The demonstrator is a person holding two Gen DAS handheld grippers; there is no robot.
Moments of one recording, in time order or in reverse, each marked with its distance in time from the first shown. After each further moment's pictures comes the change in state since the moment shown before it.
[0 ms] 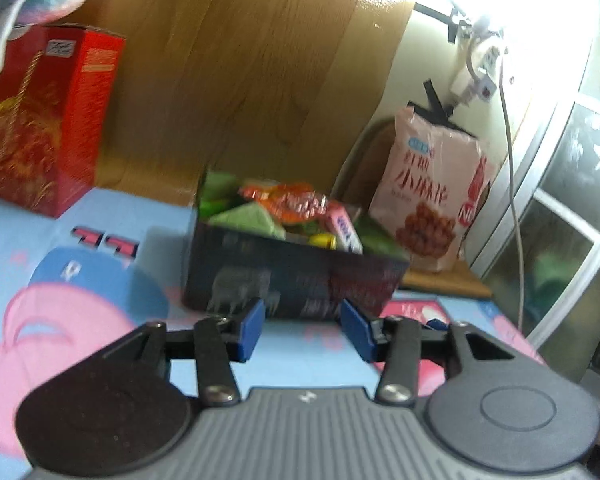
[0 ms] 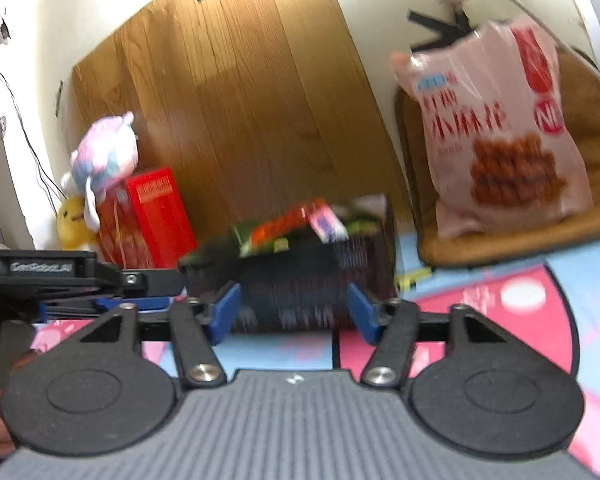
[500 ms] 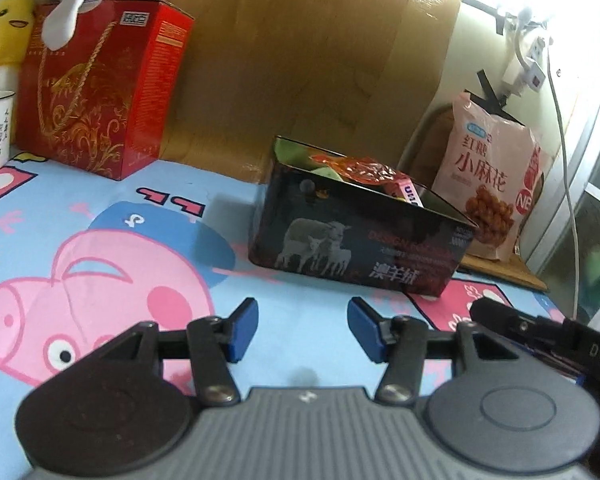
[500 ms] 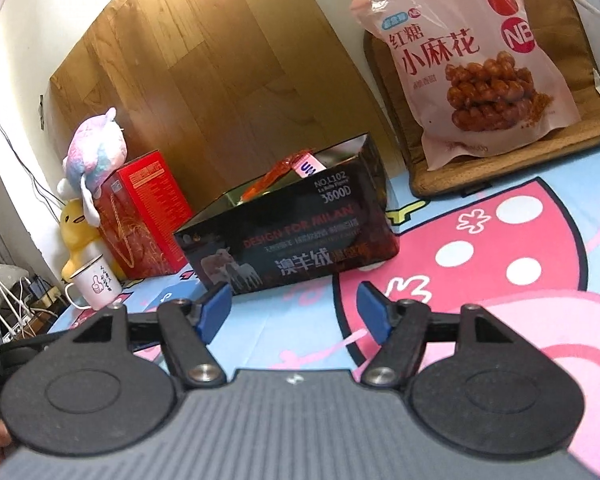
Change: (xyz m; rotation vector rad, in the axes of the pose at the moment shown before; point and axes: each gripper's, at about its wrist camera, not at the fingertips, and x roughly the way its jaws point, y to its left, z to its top) left arm -0.002 0.018 -0.033 -0.038 -0.035 0.165; right arm -0.001 -0.015 -0.016 0.146 0.088 0.035
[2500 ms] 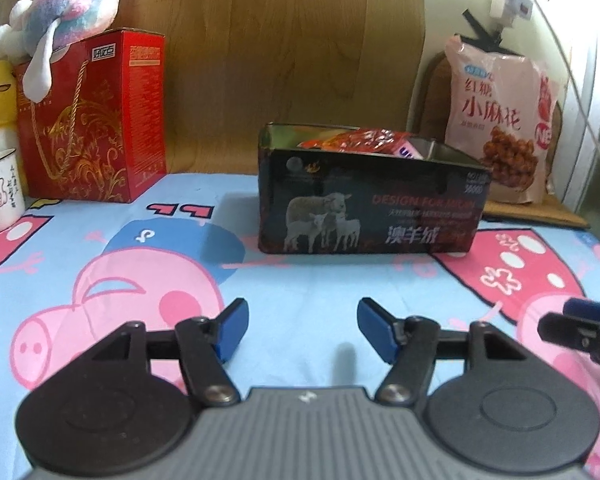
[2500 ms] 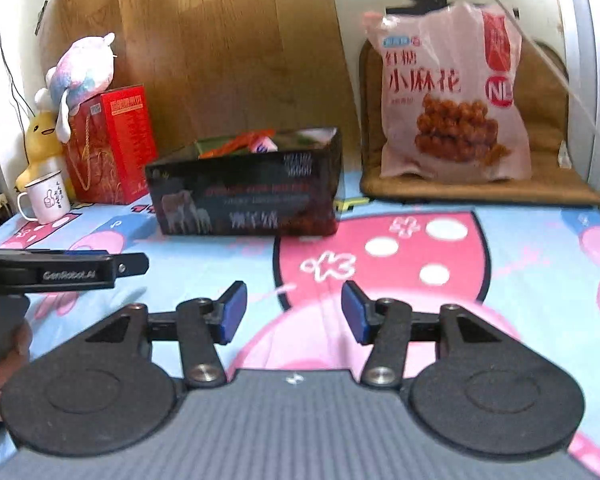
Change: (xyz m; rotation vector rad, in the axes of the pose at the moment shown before) left arm 0.011 -0.030 -0.007 0.202 0.062 0.160; right arm -0.028 0.009 -0.008 -0.251 0.097 -0.197
